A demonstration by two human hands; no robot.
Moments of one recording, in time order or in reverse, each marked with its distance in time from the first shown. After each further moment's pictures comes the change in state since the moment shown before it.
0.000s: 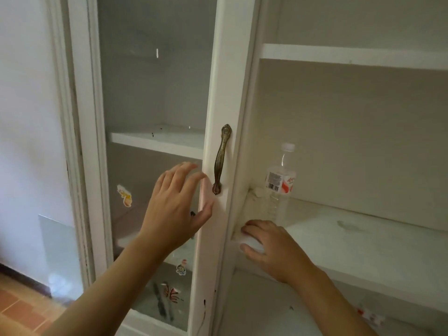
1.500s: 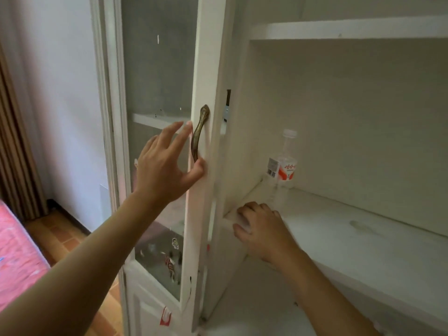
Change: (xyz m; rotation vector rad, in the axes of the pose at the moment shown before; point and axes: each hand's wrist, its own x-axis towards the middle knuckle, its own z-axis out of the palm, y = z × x) left_hand 0.024 0.034 -0.028 0.211 0.170 -0.169; right_hand 0.007 0.011 -0.005 -0.111 -0.103 -0.093
